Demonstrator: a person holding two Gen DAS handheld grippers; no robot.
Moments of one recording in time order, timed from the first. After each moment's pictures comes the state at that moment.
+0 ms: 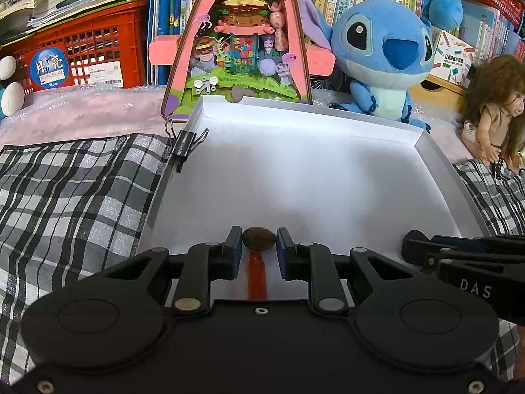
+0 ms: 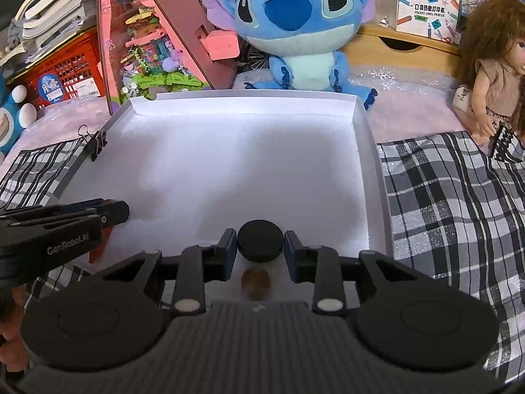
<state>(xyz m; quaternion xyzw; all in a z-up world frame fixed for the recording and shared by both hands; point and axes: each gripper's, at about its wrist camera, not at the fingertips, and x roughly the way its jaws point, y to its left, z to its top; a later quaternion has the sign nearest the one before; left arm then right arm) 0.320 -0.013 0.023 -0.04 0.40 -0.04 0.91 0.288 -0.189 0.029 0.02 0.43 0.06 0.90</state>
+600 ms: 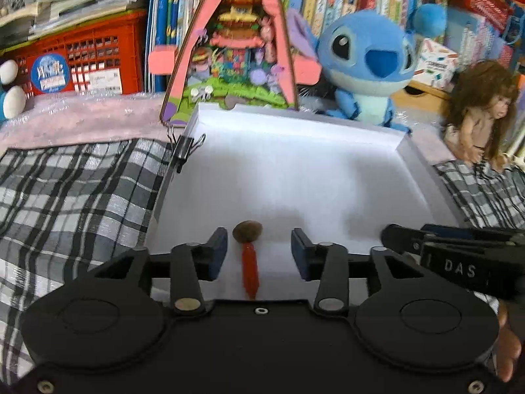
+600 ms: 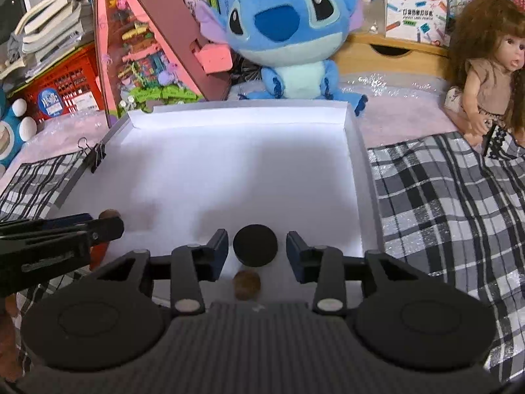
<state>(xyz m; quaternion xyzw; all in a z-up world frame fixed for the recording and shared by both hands) 0.296 -0.008 0.045 -0.05 0.39 -0.06 0.92 0.279 -0.197 0.034 0.03 0.40 0.06 0.91</state>
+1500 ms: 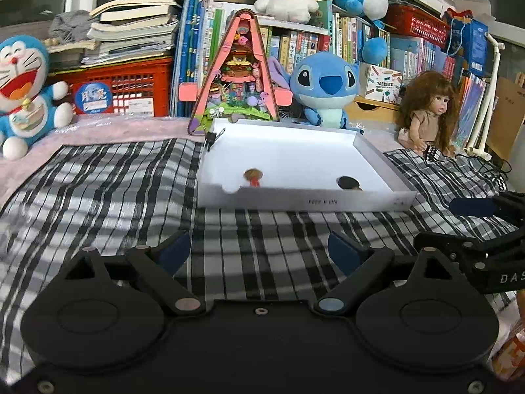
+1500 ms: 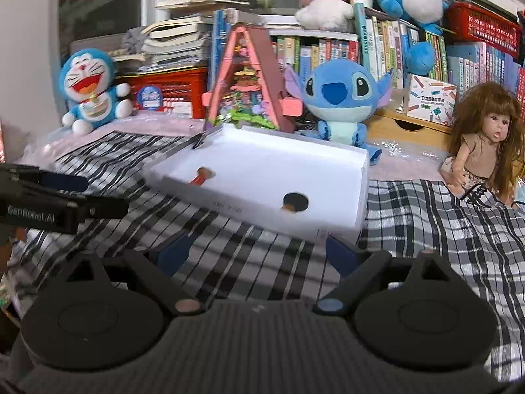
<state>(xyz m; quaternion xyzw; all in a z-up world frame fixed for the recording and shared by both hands) 0.105 0.024 0.058 -0.04 0.29 -0.08 0.95 0.108 -0.210 0.060 -0.06 0.27 0.17 0.95</state>
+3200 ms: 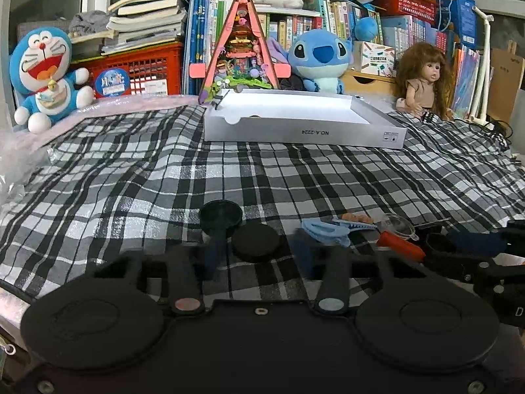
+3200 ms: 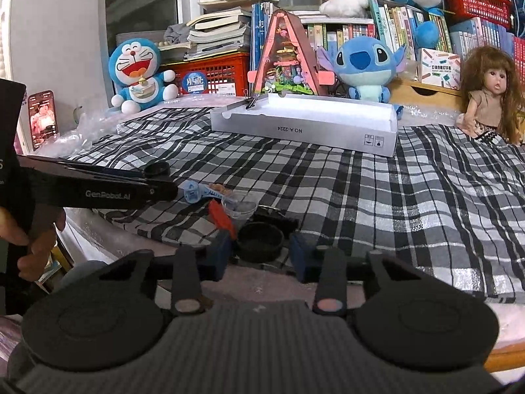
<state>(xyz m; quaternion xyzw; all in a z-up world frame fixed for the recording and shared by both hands) 0.022 0.006 -0.001 0.00 0.28 -0.05 0.96 -0.010 -0.201 -0.003 -0.02 0.26 0.21 0.94</state>
